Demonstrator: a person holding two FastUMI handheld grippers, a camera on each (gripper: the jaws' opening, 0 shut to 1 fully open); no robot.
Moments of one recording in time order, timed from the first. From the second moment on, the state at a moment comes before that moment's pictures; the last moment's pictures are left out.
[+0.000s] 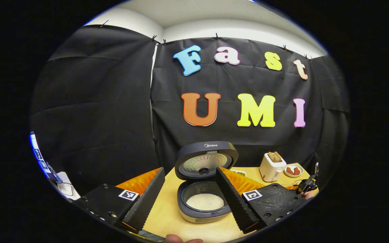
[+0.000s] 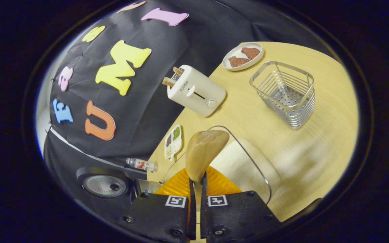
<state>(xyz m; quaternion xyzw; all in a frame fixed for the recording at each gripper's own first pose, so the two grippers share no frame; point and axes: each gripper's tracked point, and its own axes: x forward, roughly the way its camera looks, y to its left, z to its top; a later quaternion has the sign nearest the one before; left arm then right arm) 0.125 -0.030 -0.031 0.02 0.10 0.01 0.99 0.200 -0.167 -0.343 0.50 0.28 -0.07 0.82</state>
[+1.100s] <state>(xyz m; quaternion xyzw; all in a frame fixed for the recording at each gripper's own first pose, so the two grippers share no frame) 0.097 0.026 -0.020 0.01 0.05 0.04 1.00 0.235 -0.054 -0.144 0.51 0.22 0.08 0.83</state>
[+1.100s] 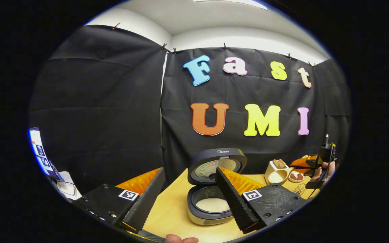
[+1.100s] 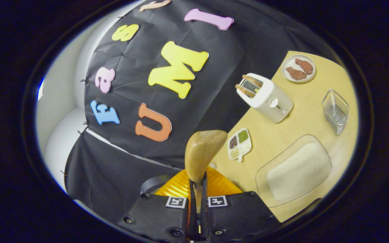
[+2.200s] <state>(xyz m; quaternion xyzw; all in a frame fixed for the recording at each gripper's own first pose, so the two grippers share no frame) 0.052 0.121 -0.049 0.00 0.05 0.06 1.00 0.265 0.111 -0.201 0.23 0.29 0.08 0.93</state>
